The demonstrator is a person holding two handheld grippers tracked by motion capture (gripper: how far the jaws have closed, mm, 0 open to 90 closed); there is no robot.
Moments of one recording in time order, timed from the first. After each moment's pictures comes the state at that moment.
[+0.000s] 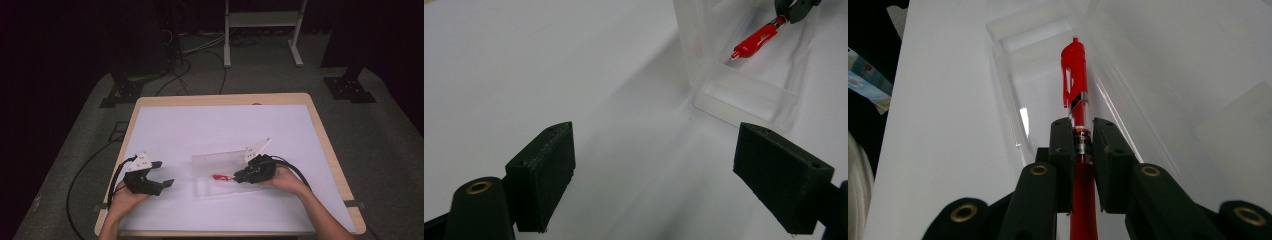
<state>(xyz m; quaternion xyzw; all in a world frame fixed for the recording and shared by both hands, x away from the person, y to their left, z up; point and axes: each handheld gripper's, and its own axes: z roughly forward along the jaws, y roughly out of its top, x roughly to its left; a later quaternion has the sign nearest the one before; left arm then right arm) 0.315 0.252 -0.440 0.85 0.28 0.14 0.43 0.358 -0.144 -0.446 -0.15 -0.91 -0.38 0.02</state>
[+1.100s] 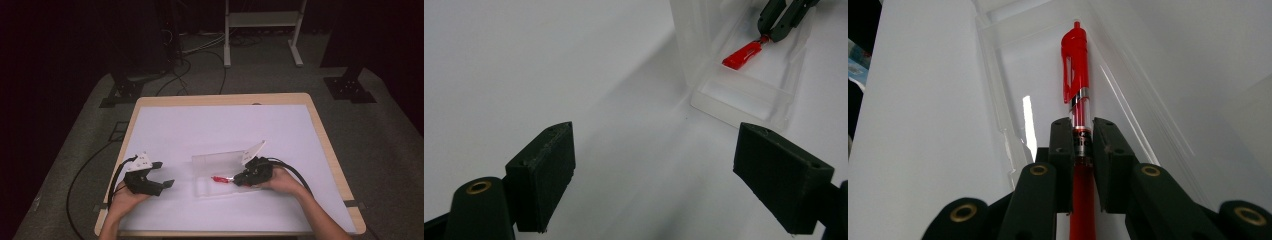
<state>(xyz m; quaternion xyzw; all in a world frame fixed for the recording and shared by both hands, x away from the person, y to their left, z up) 0.315 0.251 -0.440 0.85 0.29 0.13 0.43 0.363 -0.139 -0.464 -0.15 -0.92 -0.35 0.04</state>
